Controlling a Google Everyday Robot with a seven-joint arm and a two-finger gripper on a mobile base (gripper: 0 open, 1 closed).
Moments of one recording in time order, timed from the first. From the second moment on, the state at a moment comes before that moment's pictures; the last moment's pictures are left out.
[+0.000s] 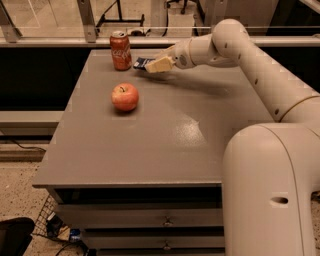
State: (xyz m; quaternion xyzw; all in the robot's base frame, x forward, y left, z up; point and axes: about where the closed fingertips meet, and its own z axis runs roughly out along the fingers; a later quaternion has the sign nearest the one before) arm 0.825 -0.022 0.869 -0.44 0.71 0.25 0.50
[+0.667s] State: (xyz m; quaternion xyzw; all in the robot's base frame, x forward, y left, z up) arm 0.825 -0.015 0.865 -0.44 0.71 0.25 0.49
